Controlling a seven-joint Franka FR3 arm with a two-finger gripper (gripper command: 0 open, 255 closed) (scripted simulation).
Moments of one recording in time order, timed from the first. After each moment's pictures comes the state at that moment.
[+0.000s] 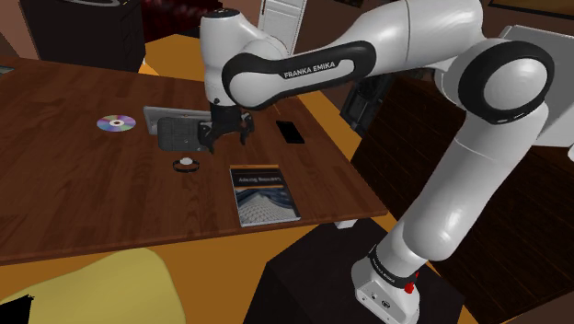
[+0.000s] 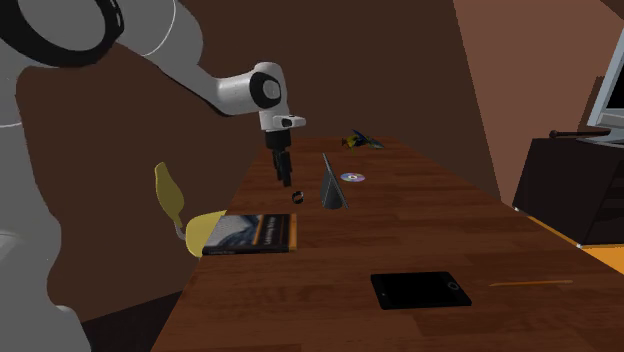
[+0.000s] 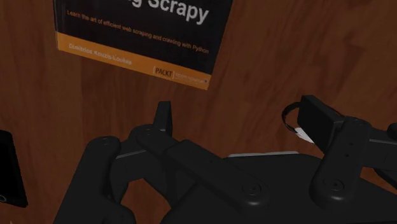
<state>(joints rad) 0.08 0.13 0.48 -1.92 -0.25 1.97 0.82</state>
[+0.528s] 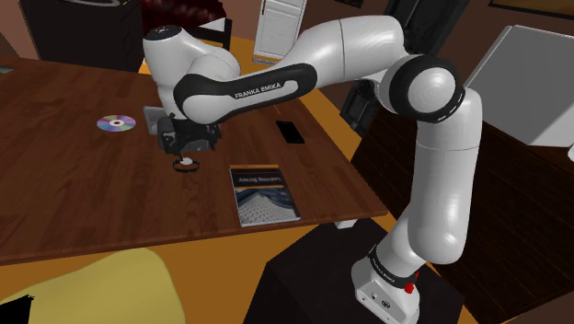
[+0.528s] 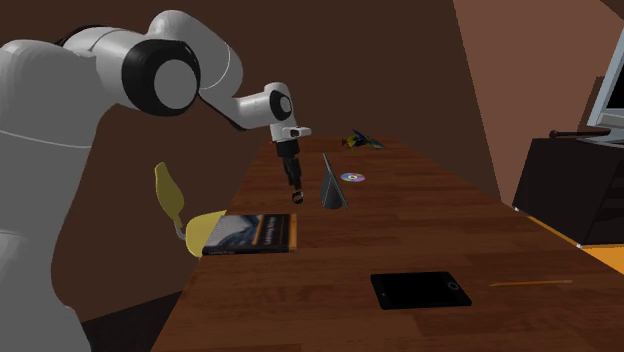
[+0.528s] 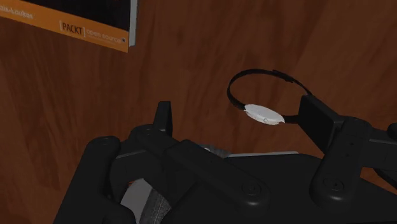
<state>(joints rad) 0.23 0.48 0.46 -1.59 -0.48 1.88 1.00</state>
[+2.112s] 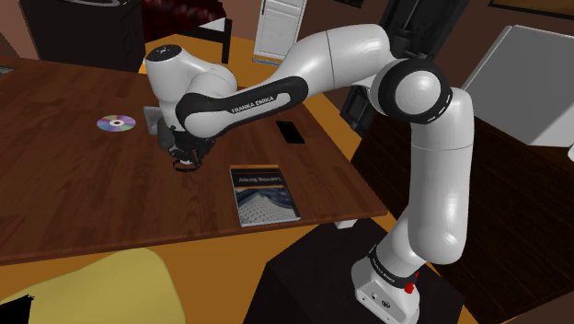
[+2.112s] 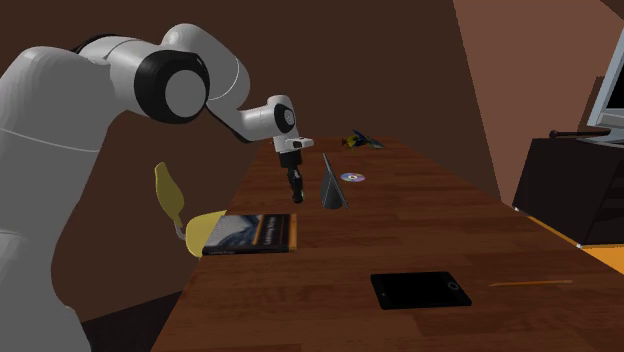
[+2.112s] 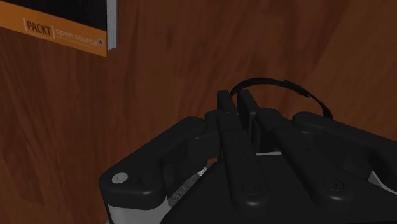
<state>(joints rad) 0.23 0.53 0.44 -1.61 -0.51 1.94 1.02</state>
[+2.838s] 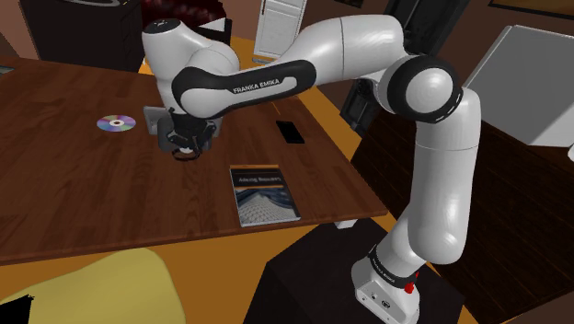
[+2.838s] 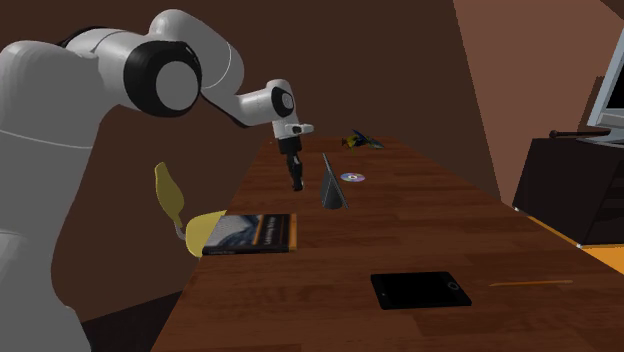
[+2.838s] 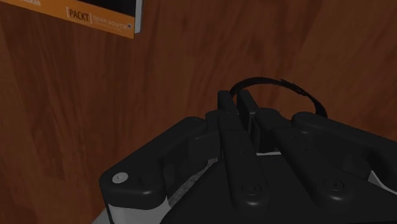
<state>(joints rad) 0.23 0.48 0.45 -1.55 -0.48 1.85 0.99</state>
